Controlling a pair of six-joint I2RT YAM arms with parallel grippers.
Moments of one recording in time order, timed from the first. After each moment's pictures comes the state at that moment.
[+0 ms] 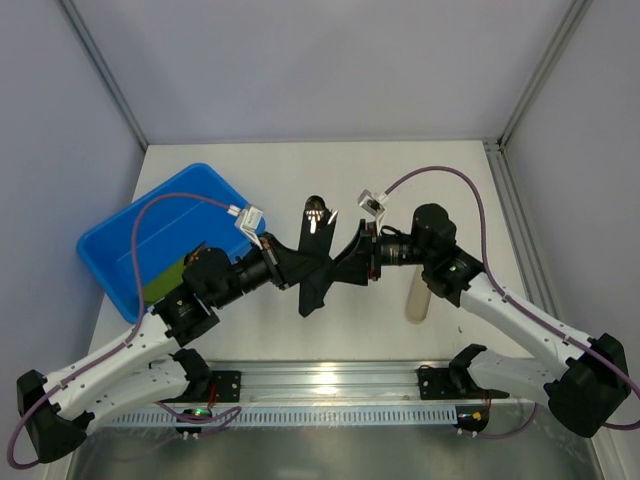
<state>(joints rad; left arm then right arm) -0.87 0.79 0.68 0.12 0.13 -0.82 0.63 1.07 0.80 0.17 -0.90 0.52</state>
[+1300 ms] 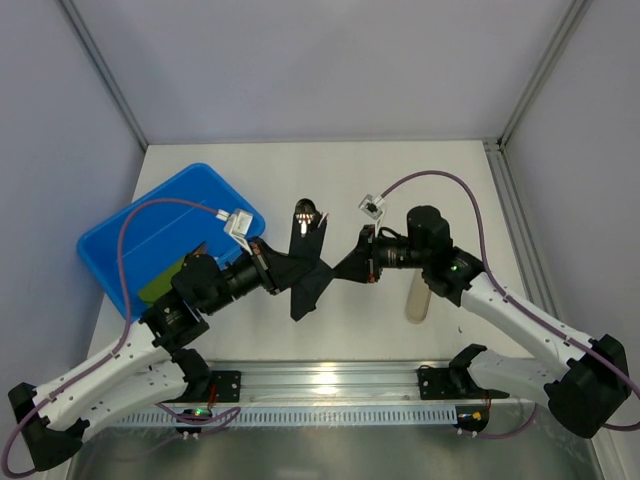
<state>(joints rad) -0.87 0.70 0.68 0.04 0.10 -0.79 0.63 1.07 0.80 -0.03 -0.76 0.47</state>
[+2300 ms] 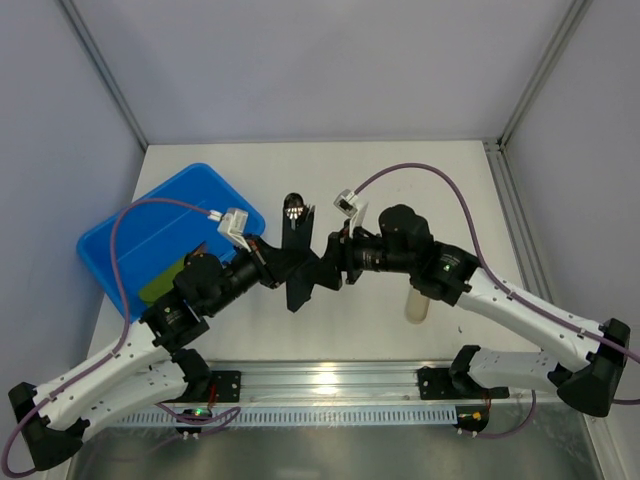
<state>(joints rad) -0.87 0.71 0.68 -0.02 -0.06 -0.73 0.89 1.10 1.06 -0.26 -0.39 0.50</state>
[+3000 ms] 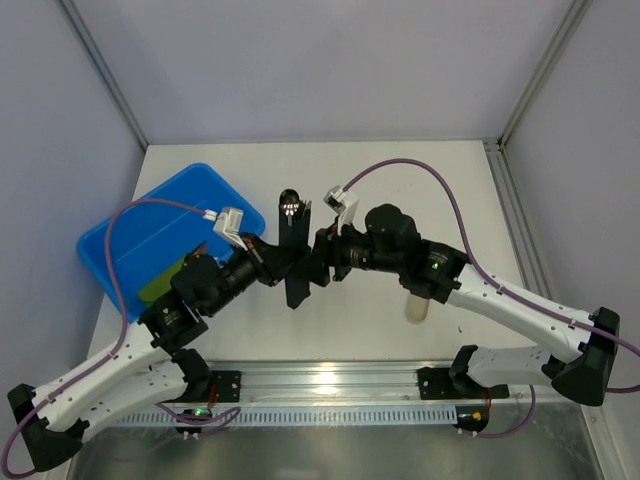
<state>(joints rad) -0.87 0.70 0.68 0.00 -0.09 -0.74 0.97 1.19 1.12 -0.25 -0.25 0.49</state>
